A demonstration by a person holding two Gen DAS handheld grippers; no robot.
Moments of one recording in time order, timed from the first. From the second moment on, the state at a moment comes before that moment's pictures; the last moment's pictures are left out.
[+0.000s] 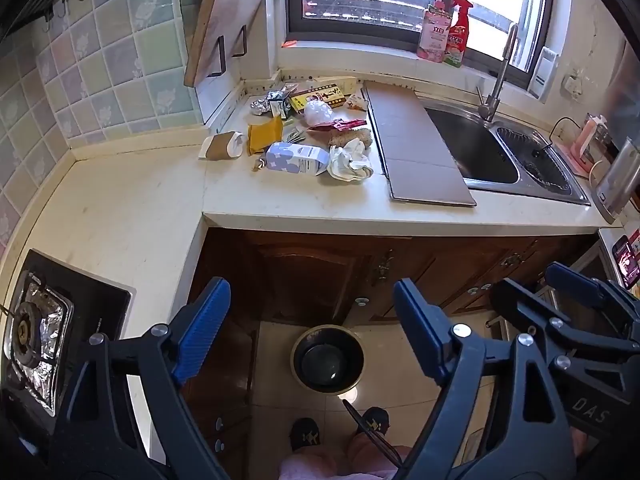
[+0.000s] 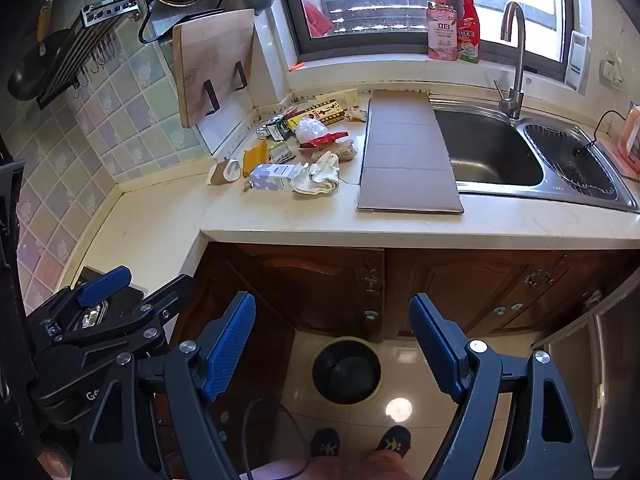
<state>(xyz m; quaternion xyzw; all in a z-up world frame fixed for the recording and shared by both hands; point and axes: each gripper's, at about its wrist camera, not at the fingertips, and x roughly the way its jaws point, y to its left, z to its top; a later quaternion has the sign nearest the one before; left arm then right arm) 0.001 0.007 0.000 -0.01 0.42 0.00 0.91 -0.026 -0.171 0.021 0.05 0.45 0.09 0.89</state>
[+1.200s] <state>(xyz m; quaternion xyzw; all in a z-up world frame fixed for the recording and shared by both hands) 0.000 0.009 0.009 -0.01 0.41 0.01 0.91 -0.020 -0.154 0.024 0.05 0.45 0.09 0.89</state>
